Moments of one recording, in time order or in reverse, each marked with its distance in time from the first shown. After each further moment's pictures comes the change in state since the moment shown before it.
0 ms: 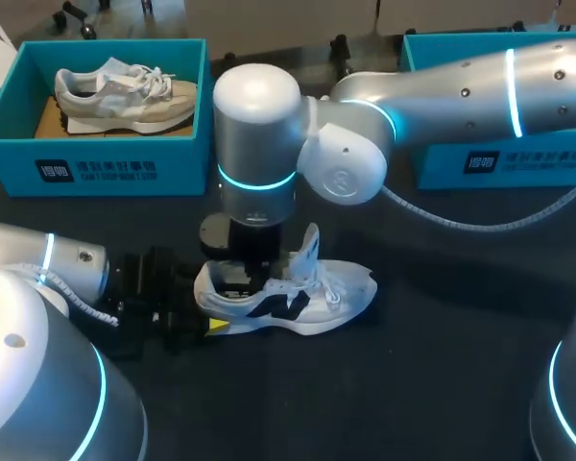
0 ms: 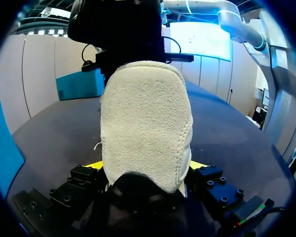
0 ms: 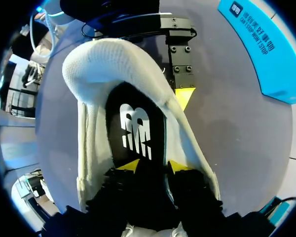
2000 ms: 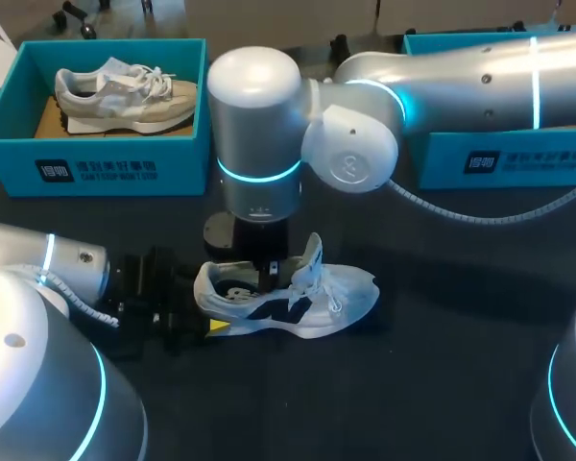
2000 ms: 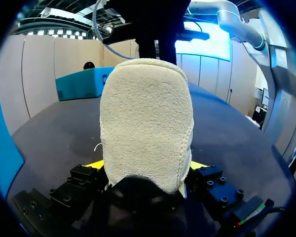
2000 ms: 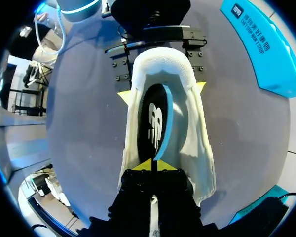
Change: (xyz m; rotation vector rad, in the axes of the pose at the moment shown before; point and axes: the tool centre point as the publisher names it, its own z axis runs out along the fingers) left arm 0.002 -0.001 0.001 0.001 0.002 0.003; right arm 0.032 -0.020 -0.040 0.067 0.002 0.029
